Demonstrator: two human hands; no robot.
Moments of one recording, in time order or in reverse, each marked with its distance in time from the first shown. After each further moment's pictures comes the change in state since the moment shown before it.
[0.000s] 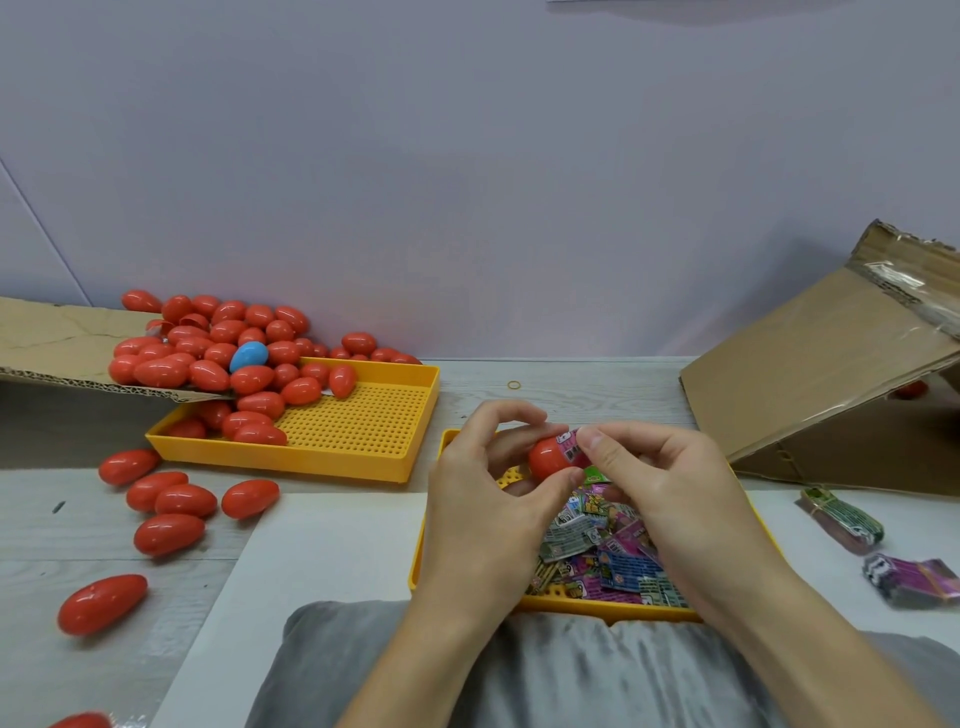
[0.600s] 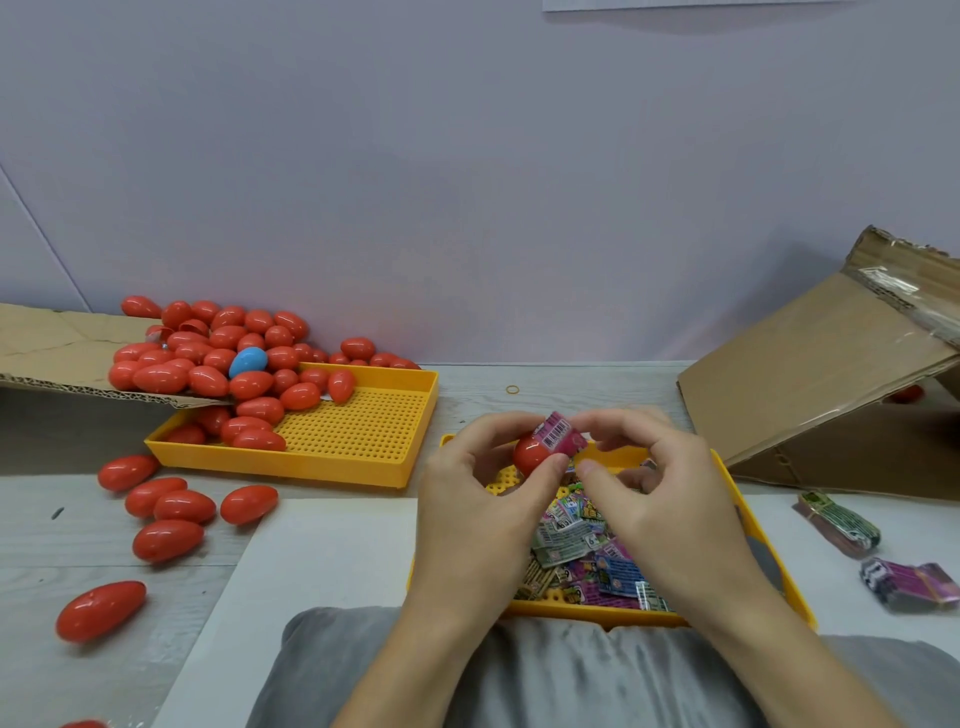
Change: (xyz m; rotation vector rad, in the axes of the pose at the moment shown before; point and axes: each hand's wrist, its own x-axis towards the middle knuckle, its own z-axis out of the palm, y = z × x) left_hand 0.002 0.001 -0.001 -0.001 0.040 0.048; right_hand -0.004 0.004 0.001 -0.353 0.047 -0.207
